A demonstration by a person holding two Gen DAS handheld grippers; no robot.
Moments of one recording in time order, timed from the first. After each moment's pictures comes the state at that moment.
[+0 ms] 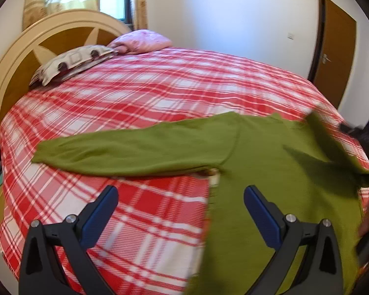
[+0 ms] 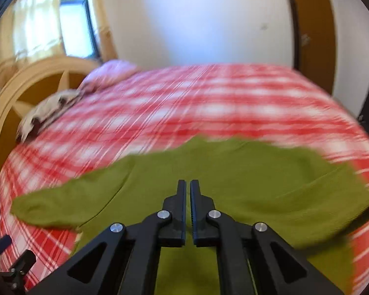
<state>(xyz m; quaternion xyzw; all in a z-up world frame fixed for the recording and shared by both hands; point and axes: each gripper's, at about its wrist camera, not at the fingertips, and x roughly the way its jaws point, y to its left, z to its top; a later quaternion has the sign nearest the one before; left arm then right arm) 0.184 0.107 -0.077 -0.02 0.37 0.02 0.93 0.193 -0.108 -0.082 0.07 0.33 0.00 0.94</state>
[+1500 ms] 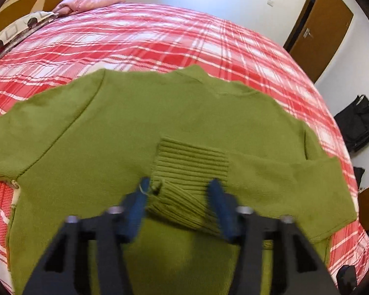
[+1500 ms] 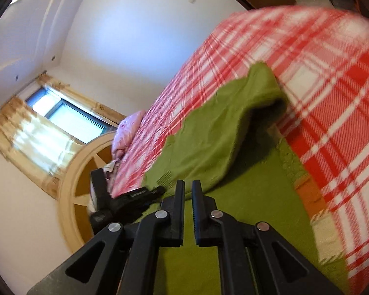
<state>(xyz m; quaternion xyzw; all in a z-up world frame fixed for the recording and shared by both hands) 0.282 -0.073 -0.129 -0.07 0.48 -0.09 0.87 0.040 -0.297 -0.117 0.42 0.26 0.04 0.87</state>
